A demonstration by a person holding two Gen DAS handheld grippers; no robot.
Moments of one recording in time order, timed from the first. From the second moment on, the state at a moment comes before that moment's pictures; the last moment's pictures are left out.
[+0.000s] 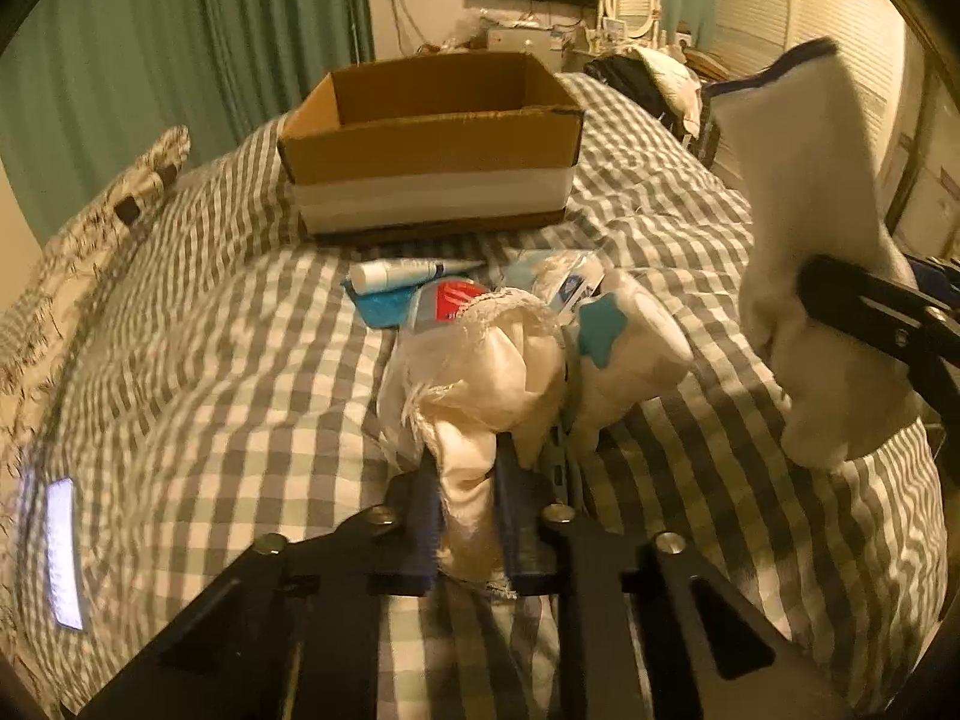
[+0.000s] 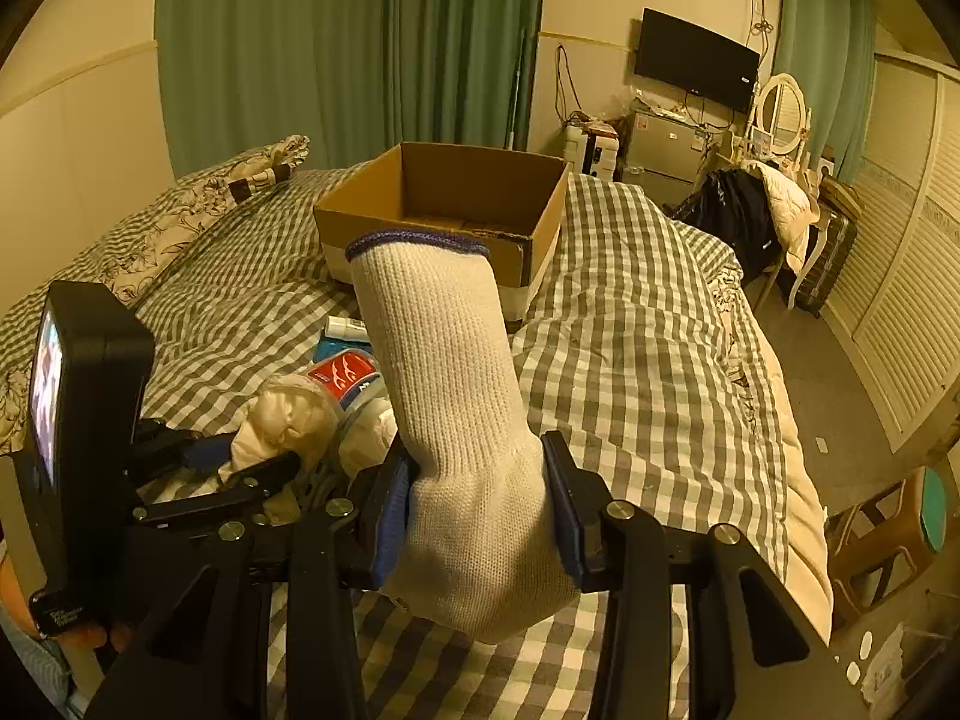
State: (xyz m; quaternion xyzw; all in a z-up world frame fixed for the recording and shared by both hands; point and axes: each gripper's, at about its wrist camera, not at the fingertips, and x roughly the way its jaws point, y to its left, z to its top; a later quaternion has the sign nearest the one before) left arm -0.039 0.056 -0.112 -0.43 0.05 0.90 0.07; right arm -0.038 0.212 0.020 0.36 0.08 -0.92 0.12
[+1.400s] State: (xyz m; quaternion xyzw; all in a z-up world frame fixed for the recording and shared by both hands) left arm -0.319 0.004 -0.055 -0.39 0.01 0.92 0.05; right arm -0.320 0.172 0.038 0.37 0.01 -0.91 0.16
